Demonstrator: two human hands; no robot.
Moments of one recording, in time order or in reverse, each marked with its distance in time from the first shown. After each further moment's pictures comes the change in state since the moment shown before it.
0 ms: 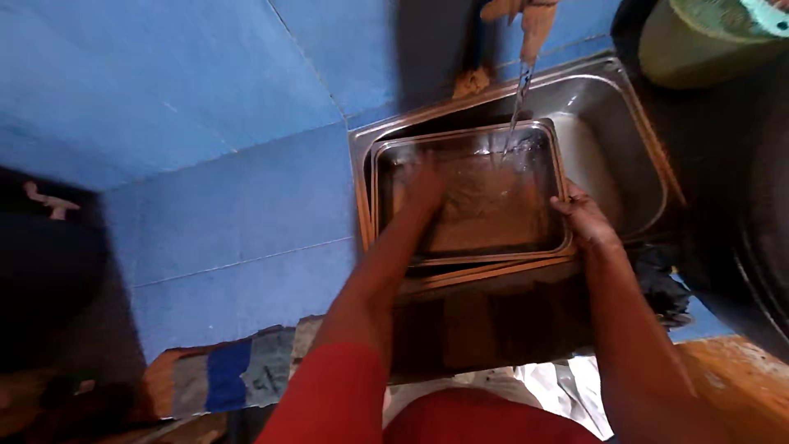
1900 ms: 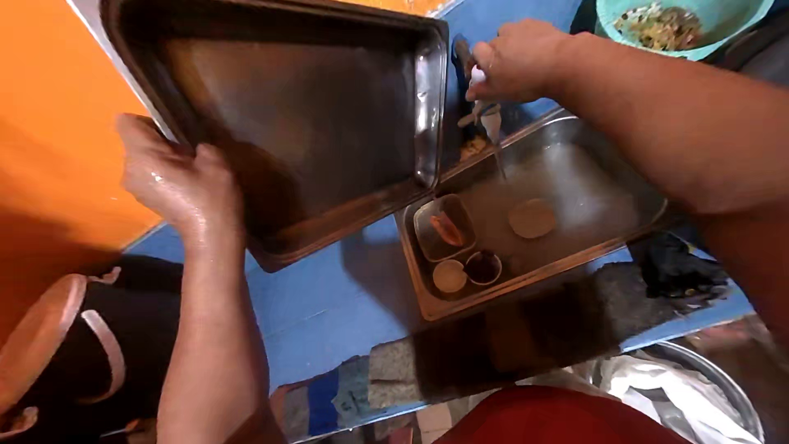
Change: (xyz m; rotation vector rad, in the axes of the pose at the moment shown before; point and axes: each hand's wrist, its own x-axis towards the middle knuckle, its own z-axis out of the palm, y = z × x) left_hand -0.182 -0.057 -0.371 0.074 0.948 -0.296; right_hand 0.012 -0.317 0.031 -1.239 -0.043 -0.848
